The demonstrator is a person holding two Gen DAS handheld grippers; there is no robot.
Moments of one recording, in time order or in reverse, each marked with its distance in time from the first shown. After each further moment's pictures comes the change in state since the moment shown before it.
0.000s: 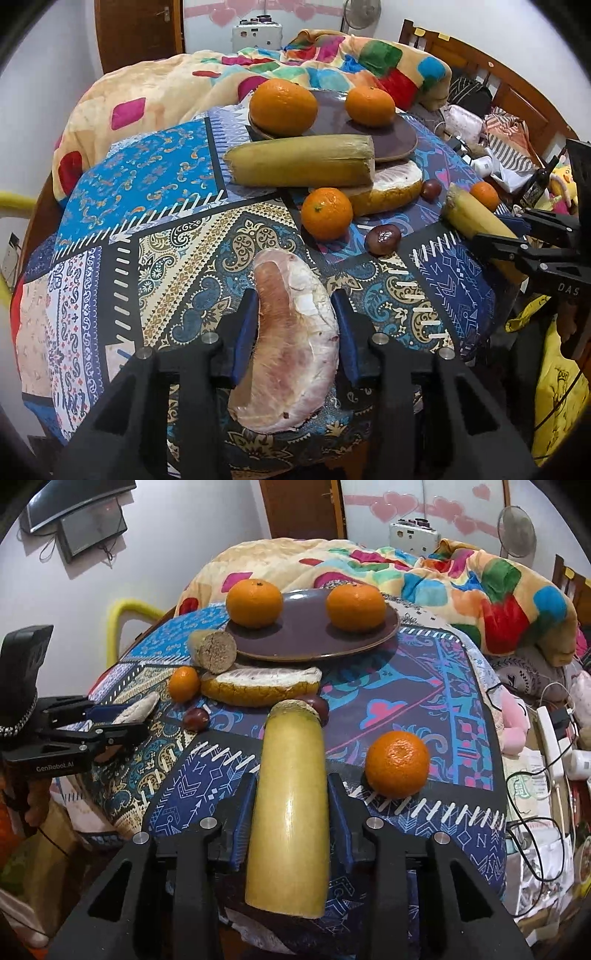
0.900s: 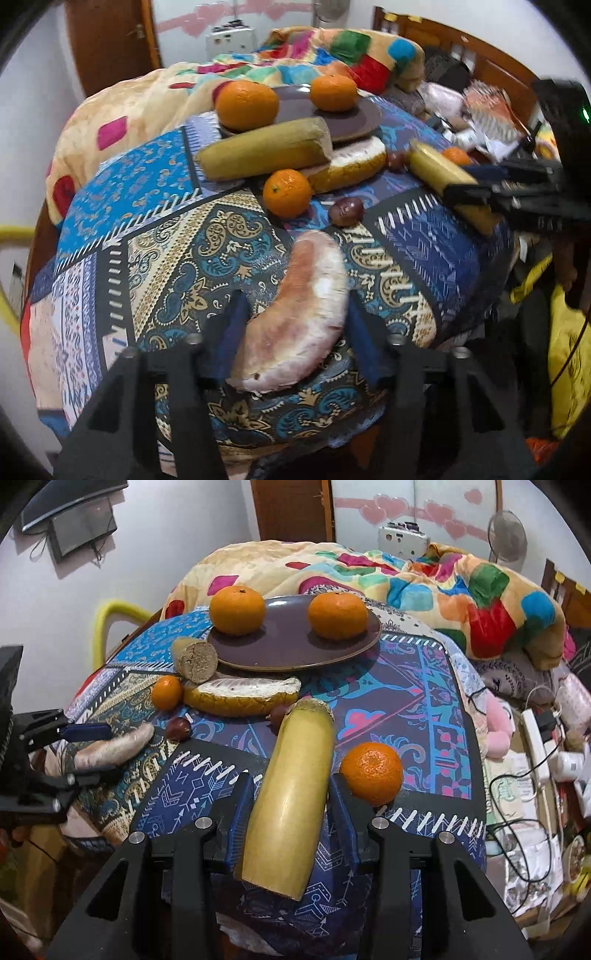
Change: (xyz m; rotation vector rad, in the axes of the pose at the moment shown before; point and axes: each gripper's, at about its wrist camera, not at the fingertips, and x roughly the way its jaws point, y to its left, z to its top) left arm -0.009 -0.024 -0.012 0.114 0.003 0.011; right arm -0.002 -0.001 0.004 -0.023 0.006 -0.057
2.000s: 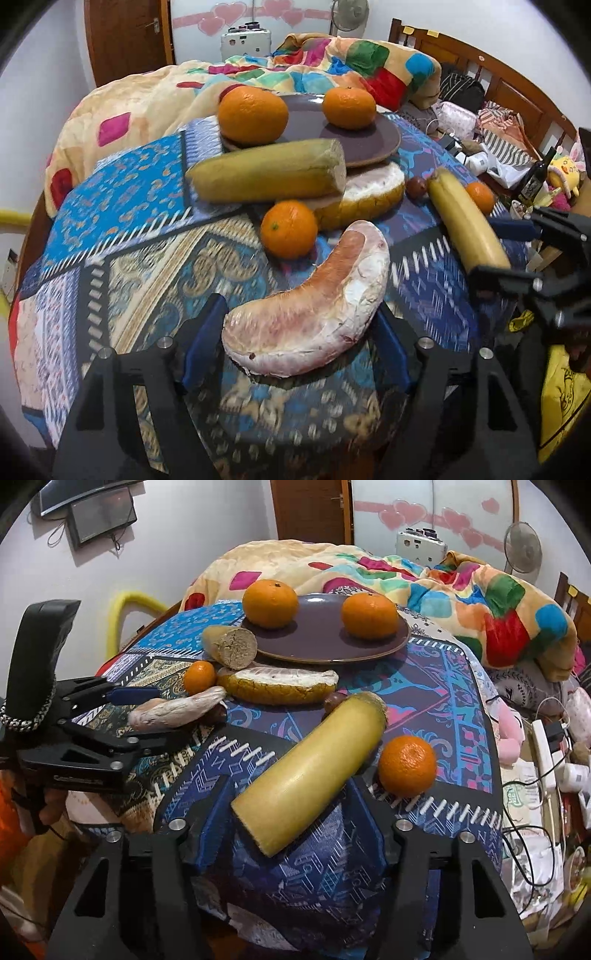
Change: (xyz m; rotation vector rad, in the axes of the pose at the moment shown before) left arm 0.019 0.002 0.016 -0.073 -0.018 -0.004; right arm -0.004 0.019 -0.007 -0.041 0.000 0.026
